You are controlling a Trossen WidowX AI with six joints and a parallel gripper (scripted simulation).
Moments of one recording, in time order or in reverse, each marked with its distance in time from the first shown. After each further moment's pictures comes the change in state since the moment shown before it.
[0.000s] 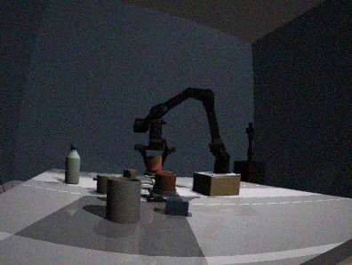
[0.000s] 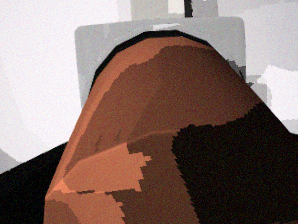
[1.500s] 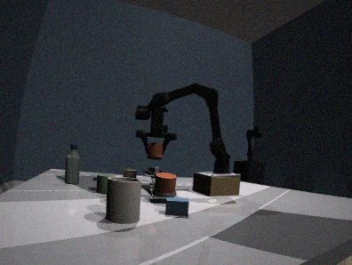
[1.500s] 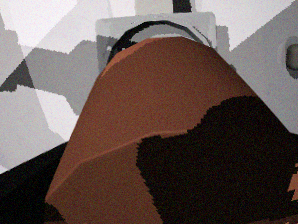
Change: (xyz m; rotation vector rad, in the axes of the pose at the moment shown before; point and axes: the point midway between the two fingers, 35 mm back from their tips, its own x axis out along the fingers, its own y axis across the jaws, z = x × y) arm -0.060 0.003 -0.002 0.005 0.017 -0.013
